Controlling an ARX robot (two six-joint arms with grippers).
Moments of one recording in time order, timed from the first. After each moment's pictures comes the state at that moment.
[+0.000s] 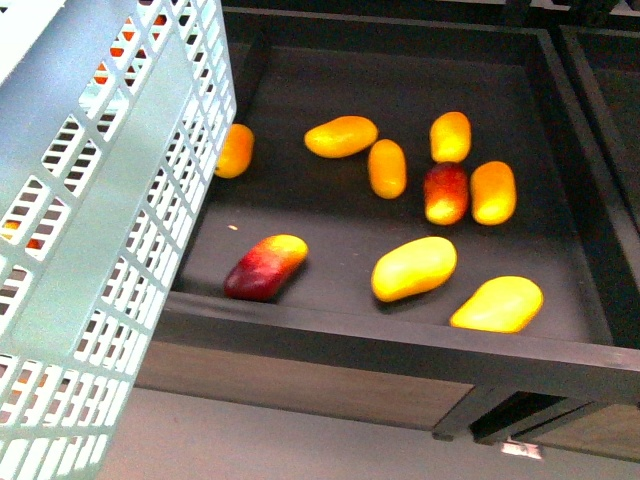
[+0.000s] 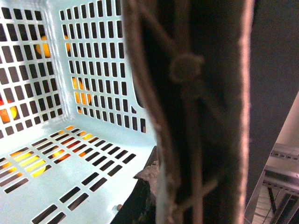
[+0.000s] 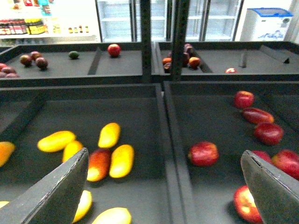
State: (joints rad) left arm -0.10 0.89 0.68 -0.09 0.05 -1.52; right arm 0.00 0.00 0.02 0.00 0.00 0.00
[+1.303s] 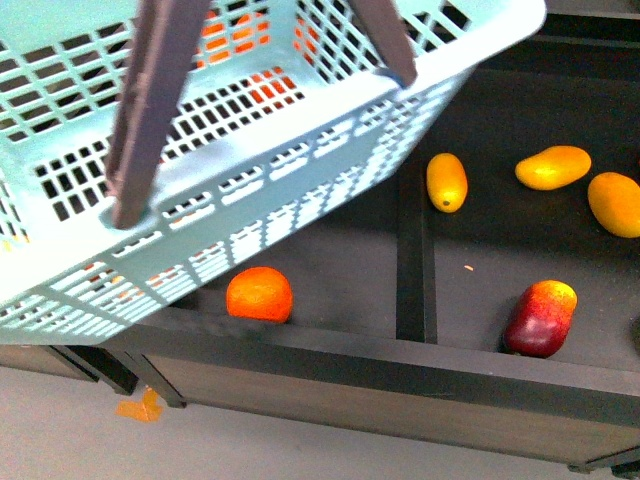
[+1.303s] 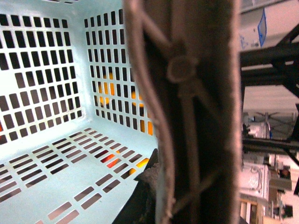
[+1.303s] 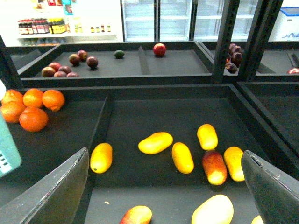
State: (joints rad) left arm -0.35 1.44 1.10 -0.18 0.29 -1.00; right arm 0.00 0.00 0.02 0.00 0.00 0.00
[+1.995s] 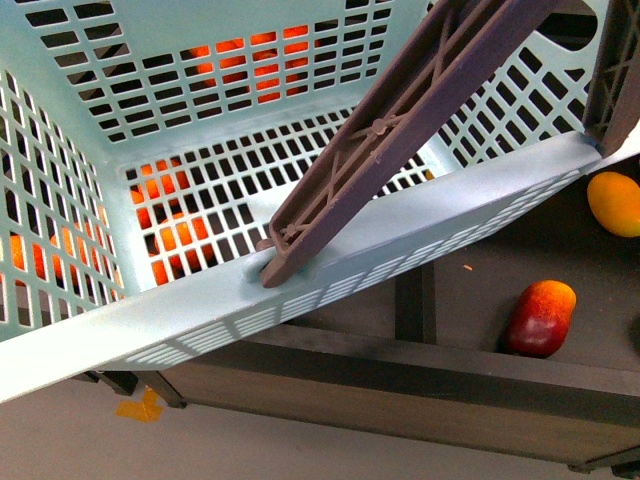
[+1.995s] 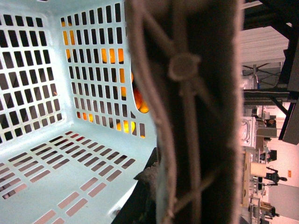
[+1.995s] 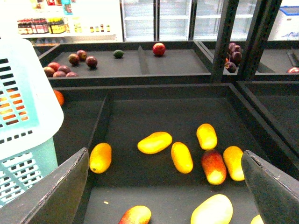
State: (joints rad) left arm -0.55 1.51 1.16 -0.14 0.32 -1.04; right arm 0.00 0.00 0.02 0.00 0.00 0.00
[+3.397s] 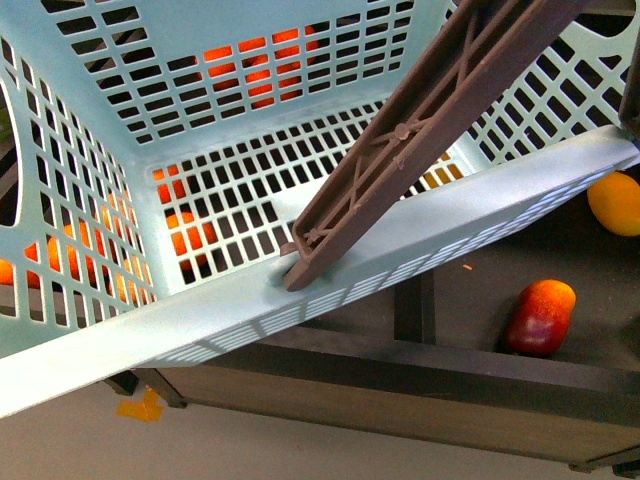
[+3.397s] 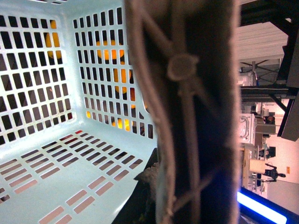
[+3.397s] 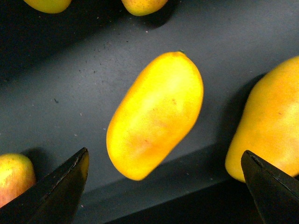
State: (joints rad) left arm -0.55 1.51 1.16 -0.14 0.33 -1.04; right arm -0.33 2.23 1.05 0.11 -0.05 0.08
